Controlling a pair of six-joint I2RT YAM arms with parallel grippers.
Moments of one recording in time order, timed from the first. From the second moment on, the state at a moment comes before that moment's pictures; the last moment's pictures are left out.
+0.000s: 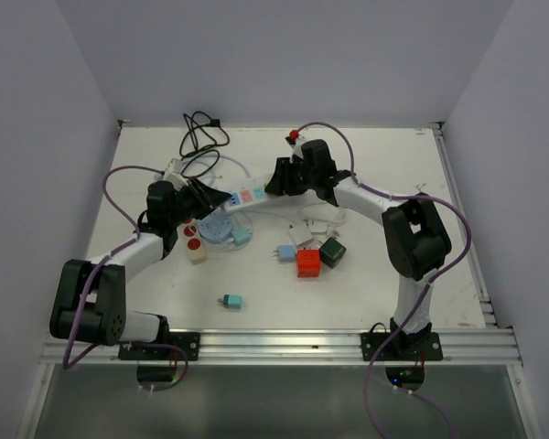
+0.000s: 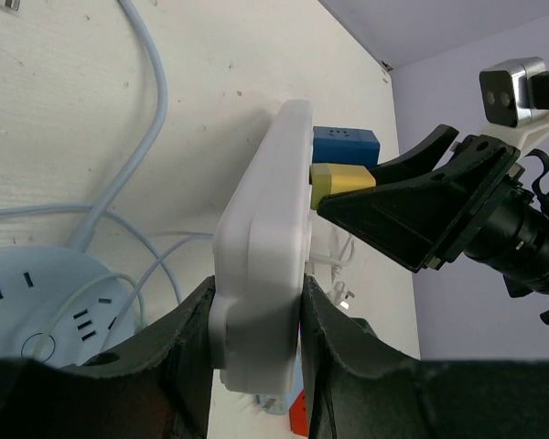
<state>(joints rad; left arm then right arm) -0.12 1.37 0.58 0.43 0.42 -0.86 0.51 1.94 1.36 -0.02 -0.31 0.43</state>
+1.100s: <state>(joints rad) -0.11 1.37 0.58 0.39 0.41 -0.85 0.47 1.83 1.38 -0.14 -0.22 0.44</state>
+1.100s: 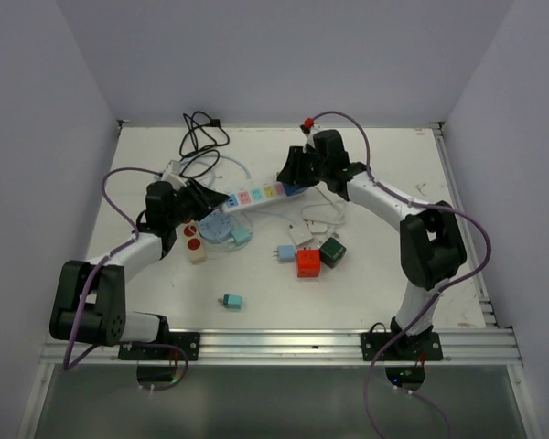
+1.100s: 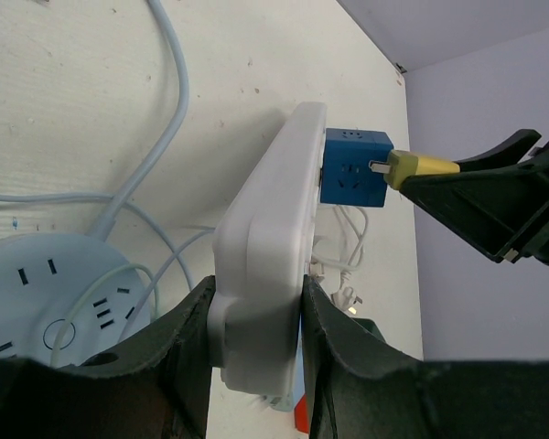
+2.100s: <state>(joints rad) -0.11 1.41 0.62 0.40 0.41 -0.88 0.72 1.77 1.14 -0.09 -0.21 0.35</state>
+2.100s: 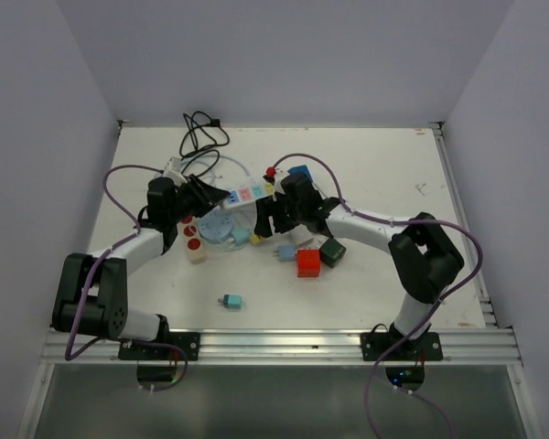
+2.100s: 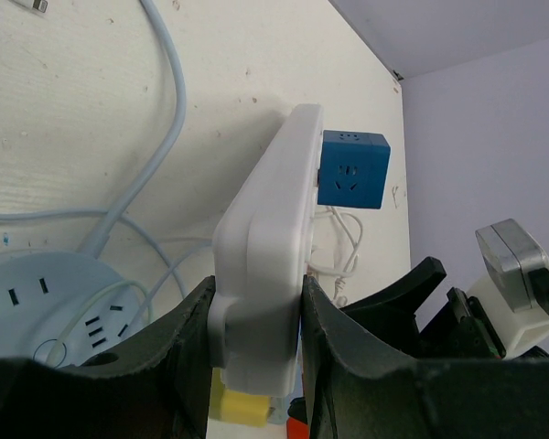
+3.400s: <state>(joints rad) -0.11 1.40 0.63 0.37 0.42 -0.83 0.42 1.96 1.38 -0.09 -0.13 0.25</state>
